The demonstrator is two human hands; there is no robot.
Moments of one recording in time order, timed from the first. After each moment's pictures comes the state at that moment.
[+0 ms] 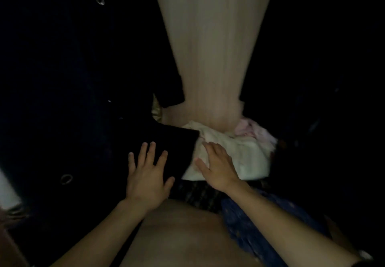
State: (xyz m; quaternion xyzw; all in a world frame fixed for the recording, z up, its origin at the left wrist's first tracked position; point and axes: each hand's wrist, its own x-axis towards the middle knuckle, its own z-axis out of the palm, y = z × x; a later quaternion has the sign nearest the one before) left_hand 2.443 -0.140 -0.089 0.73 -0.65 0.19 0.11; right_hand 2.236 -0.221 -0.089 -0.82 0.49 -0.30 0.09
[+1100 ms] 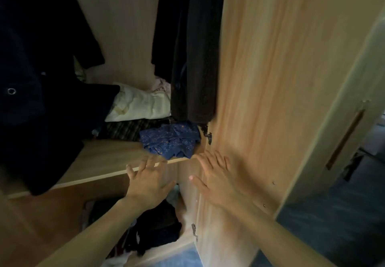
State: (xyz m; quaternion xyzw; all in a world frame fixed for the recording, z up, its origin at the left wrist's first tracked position) left_hand 2.182 0.155 -0.149 0.62 -0.78 -0.02 0.11; right_hand 1.961 0.182 -0.145 -0.77 0.63 -0.14 -0.03
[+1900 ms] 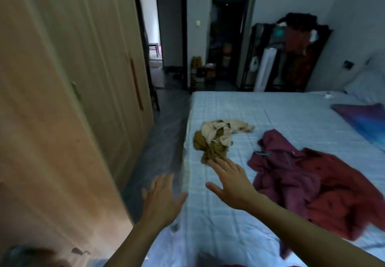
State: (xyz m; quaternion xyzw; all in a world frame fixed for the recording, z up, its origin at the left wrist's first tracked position) left_hand 1.941 0.420 -0.246 0.15 -0.97 -0.21 0.02; right_hand 1.842 0.640 -0.222 -0.31 0.95 -0.09 0.00
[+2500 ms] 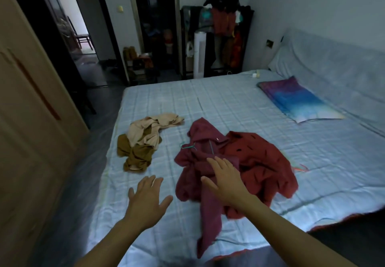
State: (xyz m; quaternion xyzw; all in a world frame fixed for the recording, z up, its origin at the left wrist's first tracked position) left_hand 1.783 0.722 -0.264 -0.01 -0.99 -0.13 -0.08; right_hand 1.740 0.979 -0.252 -0.10 0.98 -0.17 0.02
